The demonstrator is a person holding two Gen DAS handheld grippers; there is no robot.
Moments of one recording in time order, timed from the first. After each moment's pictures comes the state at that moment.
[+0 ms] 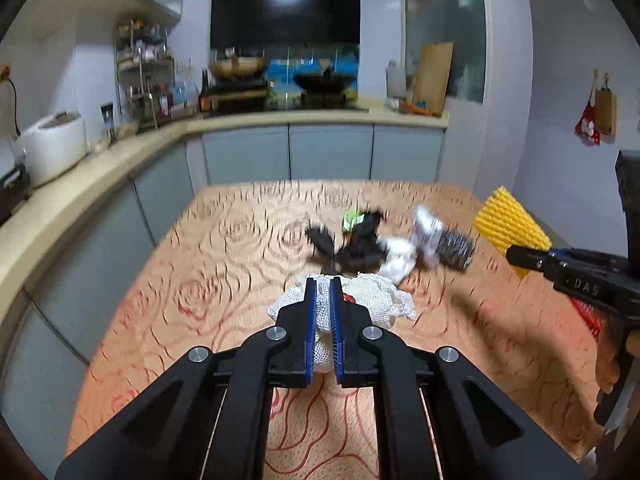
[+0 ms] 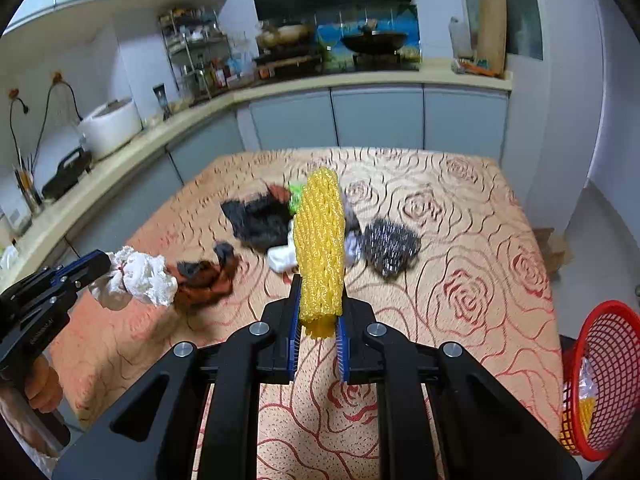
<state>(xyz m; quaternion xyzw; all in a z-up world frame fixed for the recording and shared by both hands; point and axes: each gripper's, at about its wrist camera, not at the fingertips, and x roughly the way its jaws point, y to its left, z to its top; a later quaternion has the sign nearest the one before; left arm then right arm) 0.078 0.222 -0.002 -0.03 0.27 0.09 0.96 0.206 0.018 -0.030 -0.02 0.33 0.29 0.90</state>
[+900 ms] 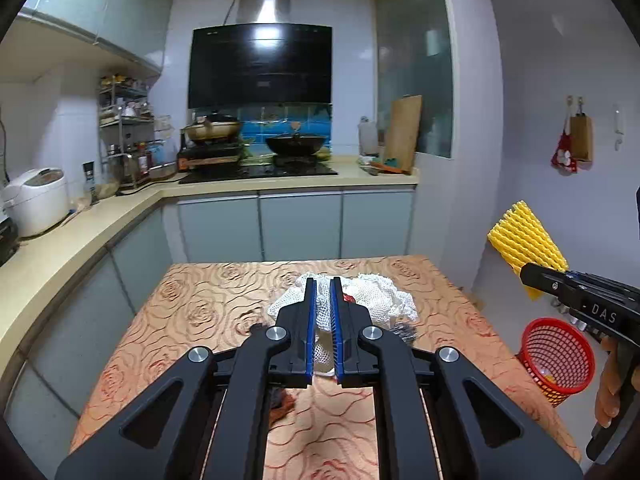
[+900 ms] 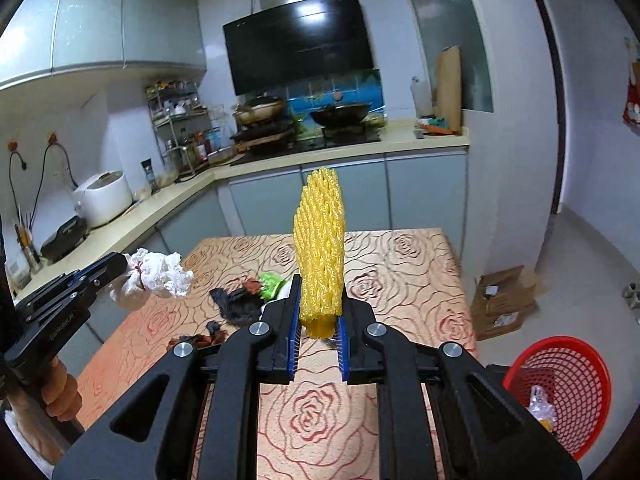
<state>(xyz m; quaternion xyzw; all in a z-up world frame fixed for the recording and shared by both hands) 0.104 0.156 0.067 -0.01 0.18 0.05 0.98 0.193 -0.061 0.044 0.03 0.24 0.24 0.94</state>
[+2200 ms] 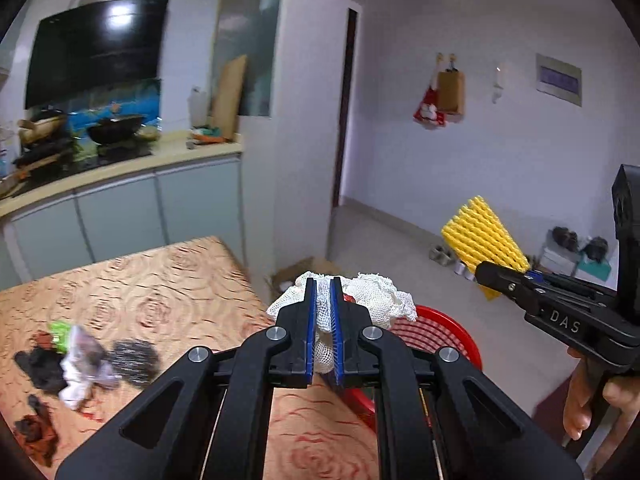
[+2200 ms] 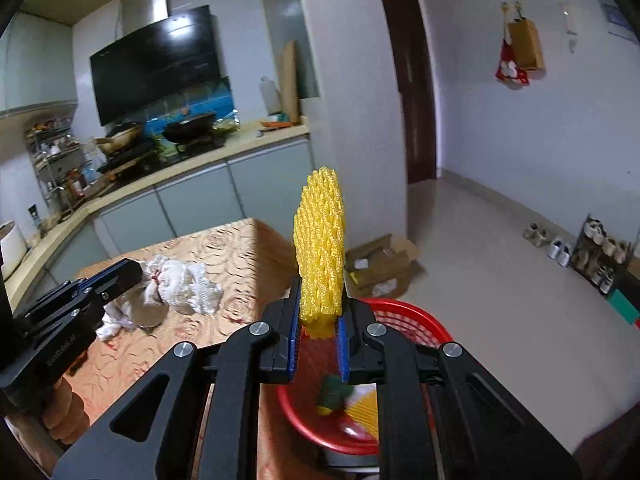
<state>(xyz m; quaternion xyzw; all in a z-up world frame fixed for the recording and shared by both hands) 0.193 -0.073 0.019 0.01 0.23 -0.21 0.95 0.191 -0.253 0.001 0.08 0.27 0.01 0.96</state>
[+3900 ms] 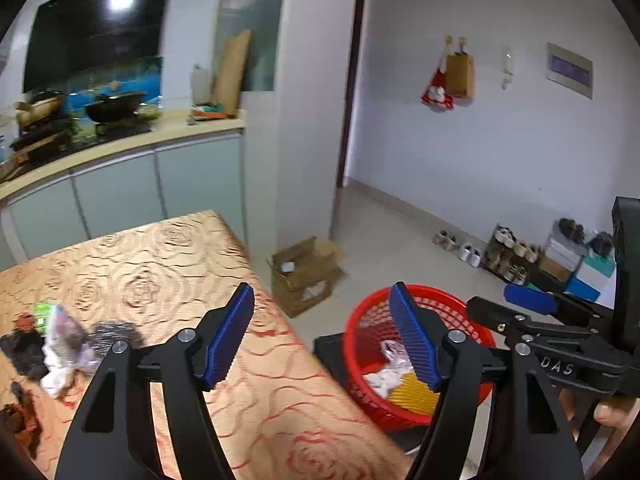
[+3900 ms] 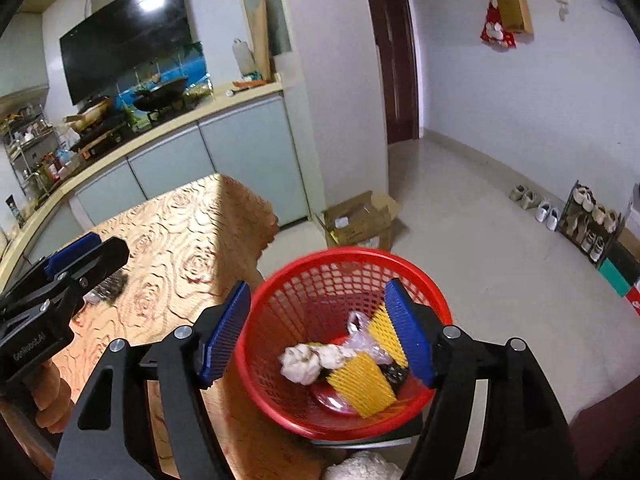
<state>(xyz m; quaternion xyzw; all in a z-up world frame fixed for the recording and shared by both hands) 0.212 -0.066 -0.004 0.01 0.26 -0.19 0.95 0.210 -0.252 -0.036 0.08 0.33 0.00 0.94</state>
